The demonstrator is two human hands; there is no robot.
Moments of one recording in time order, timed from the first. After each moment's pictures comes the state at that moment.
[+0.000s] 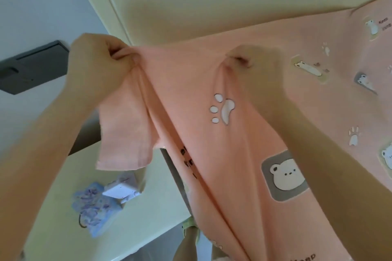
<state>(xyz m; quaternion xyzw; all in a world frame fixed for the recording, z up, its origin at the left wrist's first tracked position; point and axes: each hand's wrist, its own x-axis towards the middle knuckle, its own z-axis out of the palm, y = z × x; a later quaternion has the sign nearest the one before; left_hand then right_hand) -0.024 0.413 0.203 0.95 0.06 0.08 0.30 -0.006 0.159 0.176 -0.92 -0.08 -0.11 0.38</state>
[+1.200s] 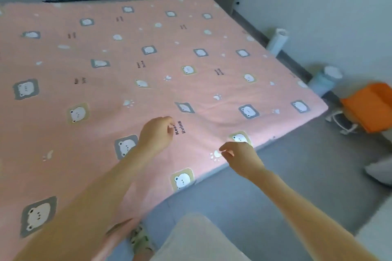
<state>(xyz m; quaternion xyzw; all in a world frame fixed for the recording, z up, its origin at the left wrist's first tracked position) -0.507 -0.037 0.254 0.70 -0.65 -0.21 0.18 -0.748 -0.011 0.264 -0.72 0.64 -0.03 0.26</state>
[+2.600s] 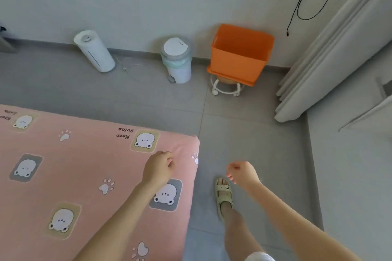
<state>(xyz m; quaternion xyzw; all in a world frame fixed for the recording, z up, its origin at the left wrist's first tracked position) -1.349 -0.619 0.114 0.42 -0.86 -0.29 -0.07 -1.513 -0.430 0.096 -0.10 0.85 -0.28 0.44</state>
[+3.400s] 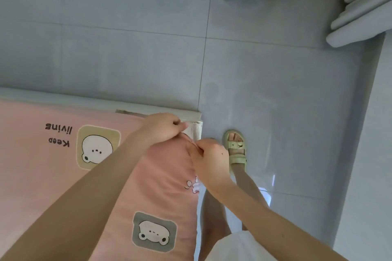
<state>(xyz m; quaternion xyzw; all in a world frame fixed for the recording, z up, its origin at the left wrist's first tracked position) -1.524 -0.773 -0.119 0.30 -0.80 -0.29 -0.43 -1.557 -0.611 -0.083 -0.16 0.84 -0.28 0.43</state>
